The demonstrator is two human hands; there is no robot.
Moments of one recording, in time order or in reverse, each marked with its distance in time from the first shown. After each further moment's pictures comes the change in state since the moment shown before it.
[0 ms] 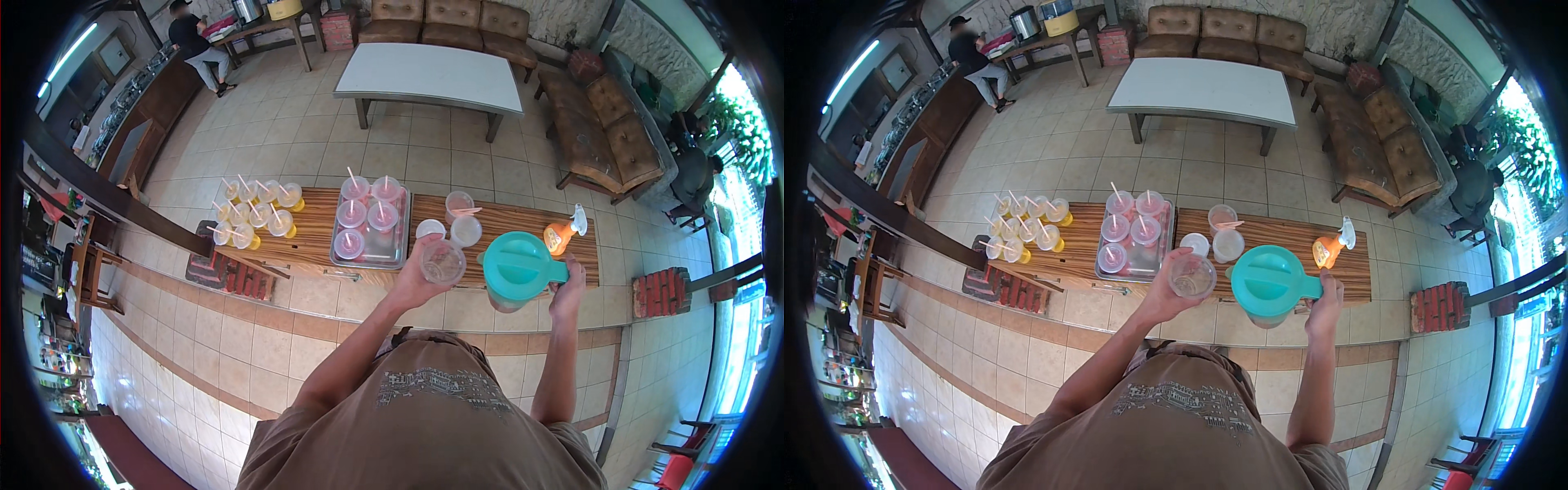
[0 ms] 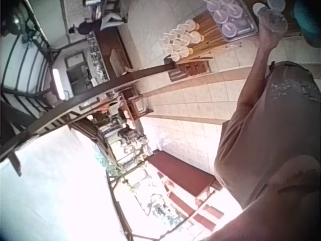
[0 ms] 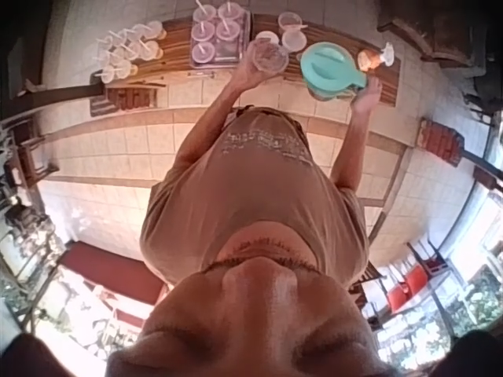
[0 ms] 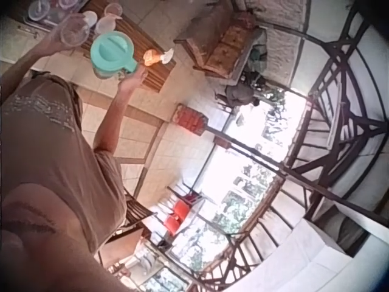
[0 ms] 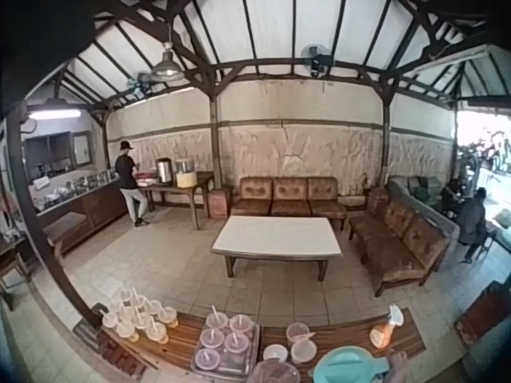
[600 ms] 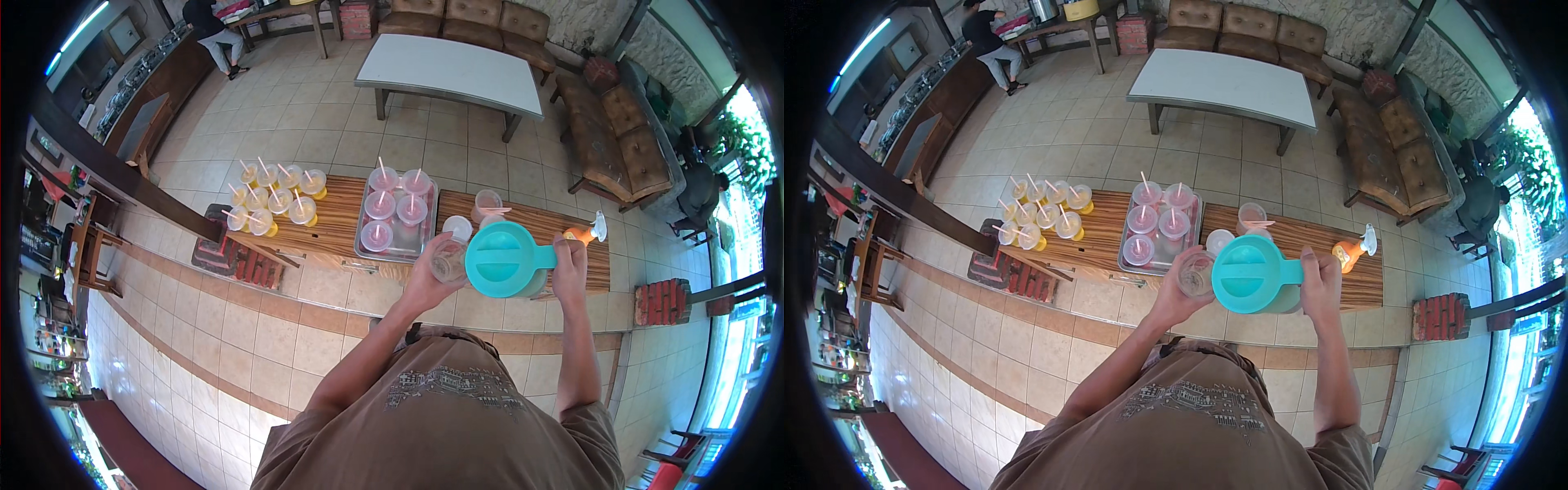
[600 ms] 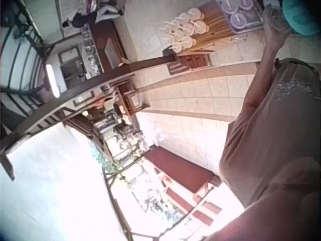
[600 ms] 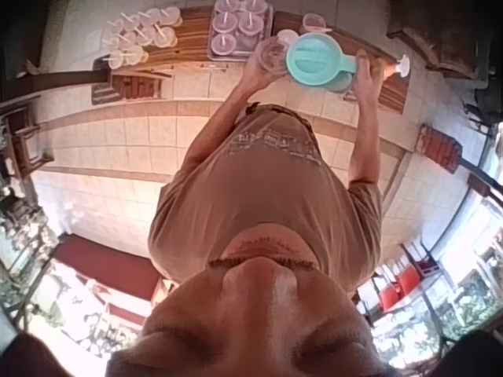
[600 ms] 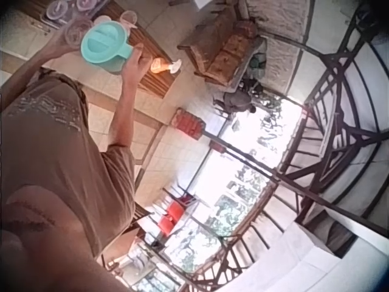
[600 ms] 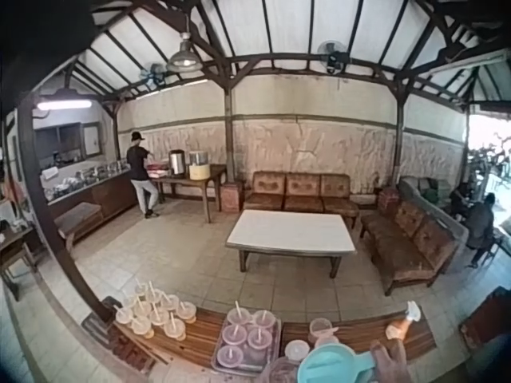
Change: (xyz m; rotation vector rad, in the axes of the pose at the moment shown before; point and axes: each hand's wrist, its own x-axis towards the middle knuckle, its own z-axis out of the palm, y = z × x) left_hand -0.027 0.007 -0.046 0.046 0.132 0.031; right_hand -0.047 -0.030 0.114 -0.457 -0.245 -0.374
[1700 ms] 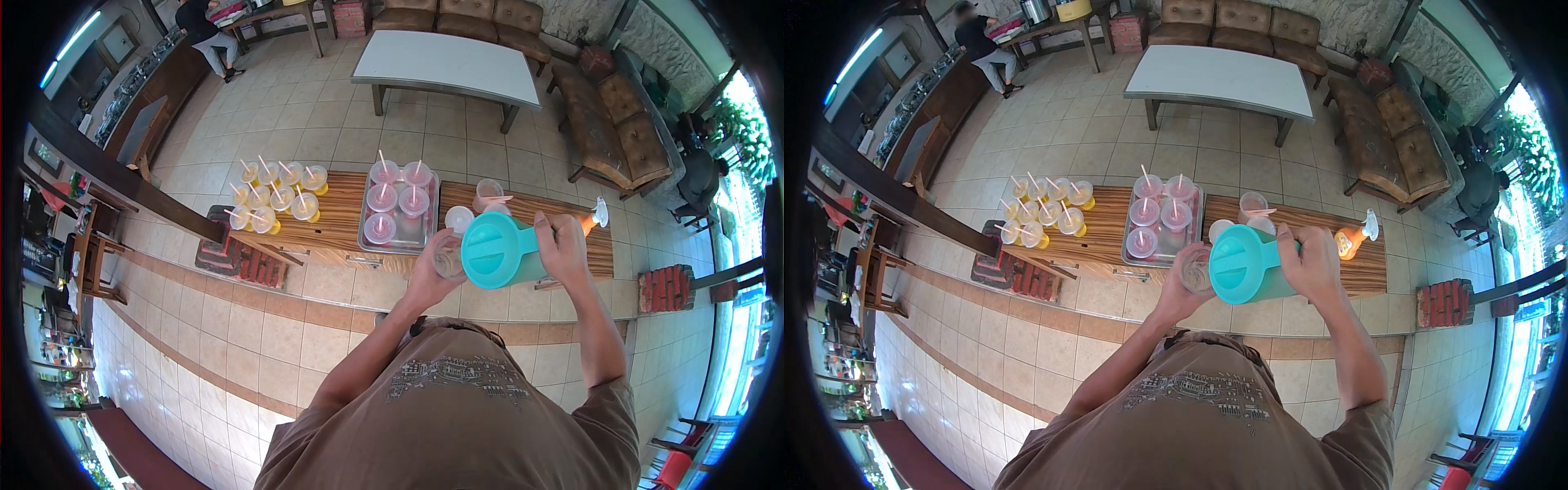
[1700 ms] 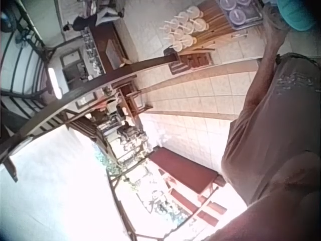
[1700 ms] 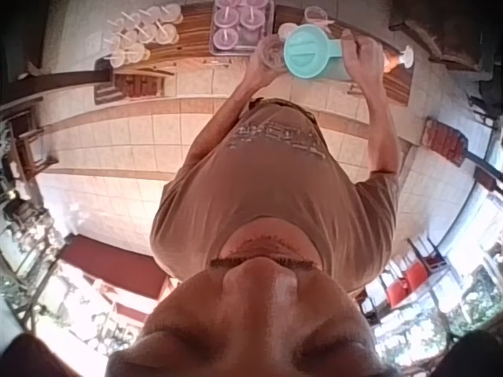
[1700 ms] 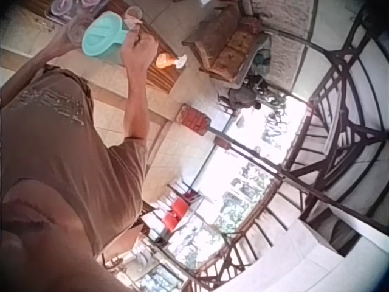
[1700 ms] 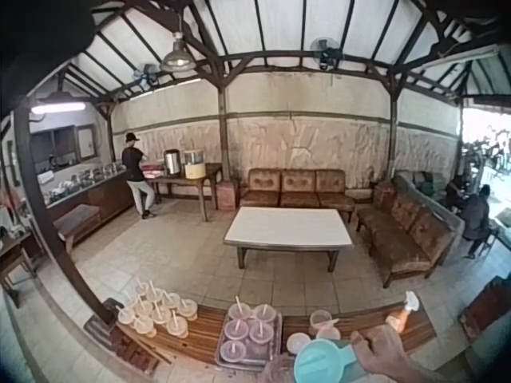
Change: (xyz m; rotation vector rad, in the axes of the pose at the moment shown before) left_hand -0.016 -0.008 0.000 0.048 0.022 0.030; right_hand 0.005 -0.065 0.010 -0.442 -0.333 -0.347
